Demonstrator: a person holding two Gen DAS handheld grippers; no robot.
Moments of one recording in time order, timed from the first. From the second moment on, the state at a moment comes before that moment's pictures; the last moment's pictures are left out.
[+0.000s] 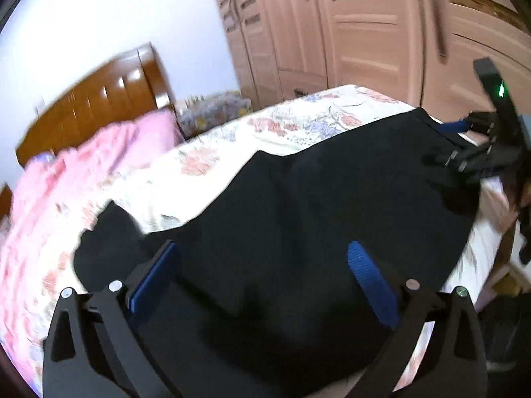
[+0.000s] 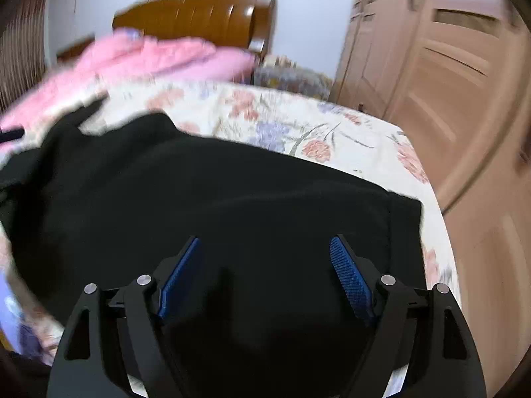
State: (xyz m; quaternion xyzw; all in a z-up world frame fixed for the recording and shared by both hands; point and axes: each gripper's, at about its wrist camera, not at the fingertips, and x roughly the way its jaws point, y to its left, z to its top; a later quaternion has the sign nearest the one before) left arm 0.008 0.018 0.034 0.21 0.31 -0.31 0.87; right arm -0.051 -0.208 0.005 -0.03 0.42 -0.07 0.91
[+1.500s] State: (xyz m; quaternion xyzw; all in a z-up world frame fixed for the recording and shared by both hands) left arm 0.246 0.113 -0.041 0.10 0.53 -0.07 0.84; right arm -0.001 -0.082 -0.006 -0.05 0.42 0.10 0.90
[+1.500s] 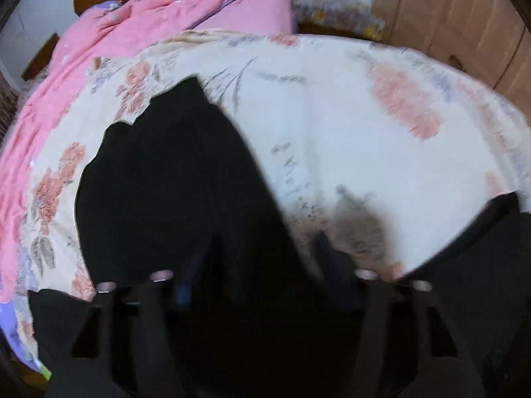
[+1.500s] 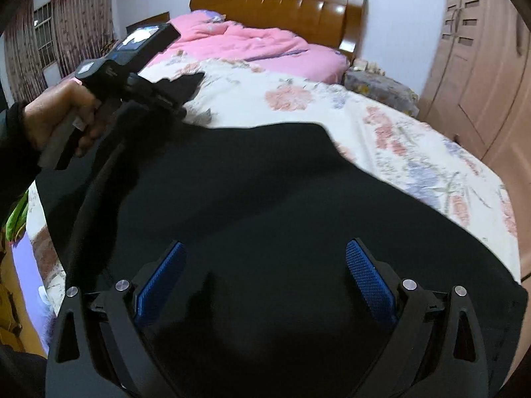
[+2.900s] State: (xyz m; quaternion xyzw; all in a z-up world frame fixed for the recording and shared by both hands) left arm -0.012 0.304 -0.032 -0.04 0.41 0.13 0.90; right arm 0.010 -0.086 -0.033 -0.02 0.46 0.09 0.88
